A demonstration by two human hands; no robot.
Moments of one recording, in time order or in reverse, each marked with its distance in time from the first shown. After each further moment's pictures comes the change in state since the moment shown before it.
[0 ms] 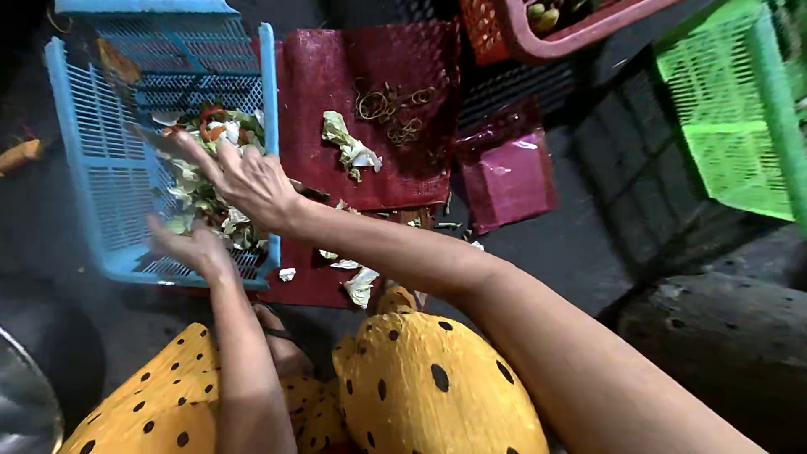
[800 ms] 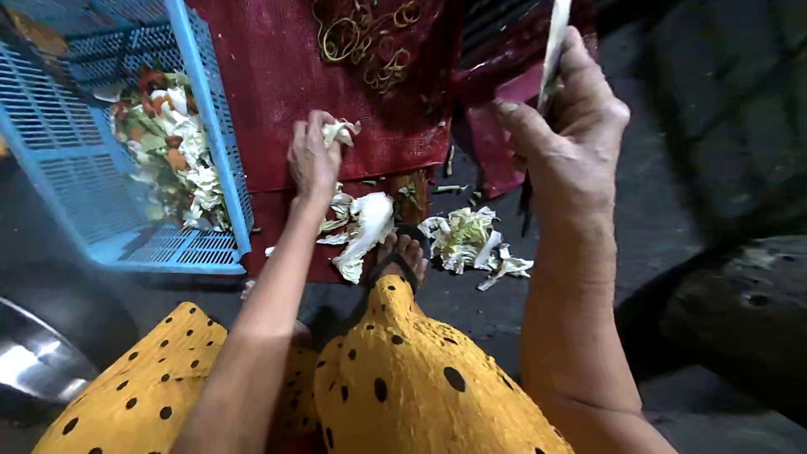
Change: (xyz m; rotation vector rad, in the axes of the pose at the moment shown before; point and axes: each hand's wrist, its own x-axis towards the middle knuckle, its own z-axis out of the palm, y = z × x) left_hand -0.100 0.068 0.180 0.475 -0.748 0.428; right_hand -0.253 0.219 -0.087 0.737 0.505 0.759
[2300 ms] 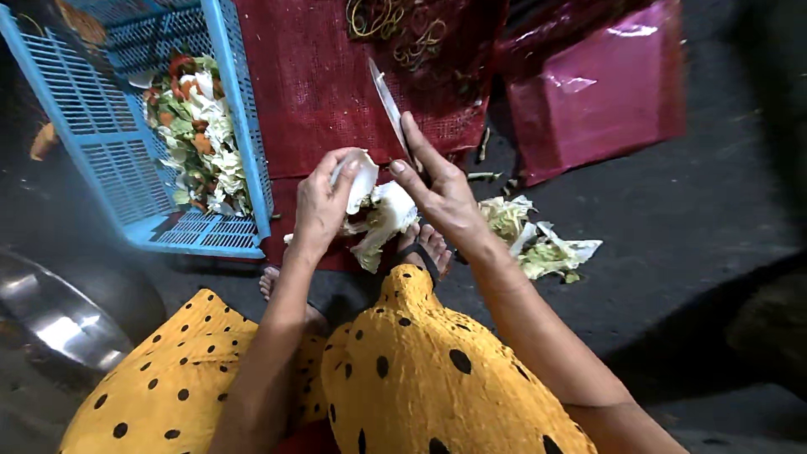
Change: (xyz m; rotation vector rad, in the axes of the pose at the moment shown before) left_hand -0.086 -0.026 -0.040 -0.371 -0.105 0.127; right_hand -0.058 0.010 0.099 0.041 -0.419 0.056
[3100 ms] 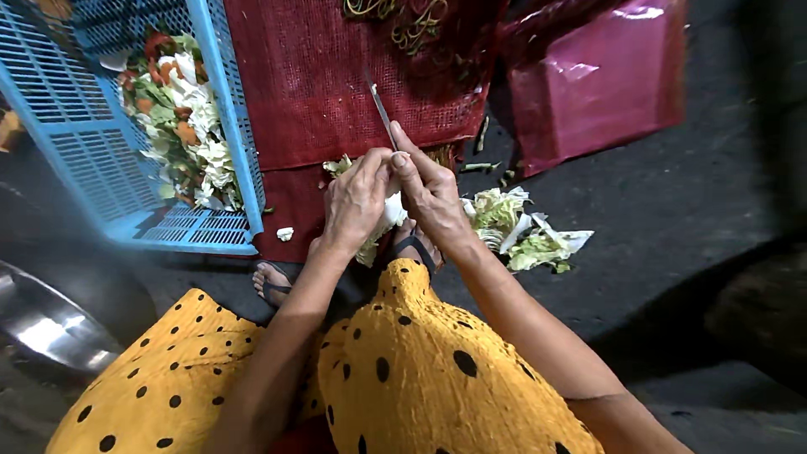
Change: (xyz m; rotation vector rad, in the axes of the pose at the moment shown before) left_hand -0.002 -0.001 0.049 0.196 0.017 0.243; right_hand -0.006 0.015 0.021 0.166 0.093 -0.025
